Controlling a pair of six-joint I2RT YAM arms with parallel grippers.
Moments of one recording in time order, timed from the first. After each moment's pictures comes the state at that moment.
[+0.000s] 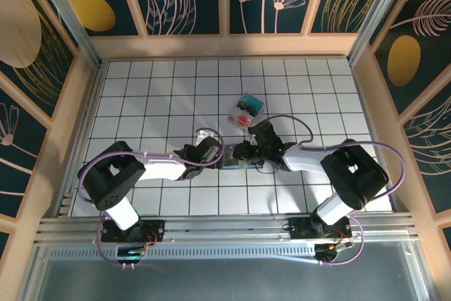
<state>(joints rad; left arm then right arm) -0.88 1.68 0.68 0.04 -0.39 -0.59 0.70 1.56 0.61 0.16 -0.34 0.90</state>
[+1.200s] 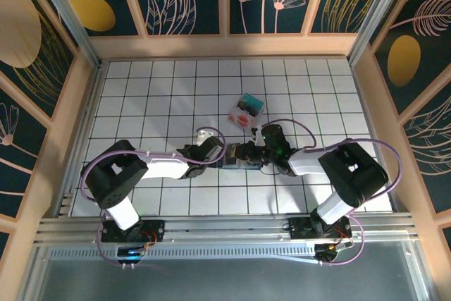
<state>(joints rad) -0.89 1.70 0.72 -0.02 -0.43 -0.66 0.62 1.58 0.49 0.44 -0.54 0.97</state>
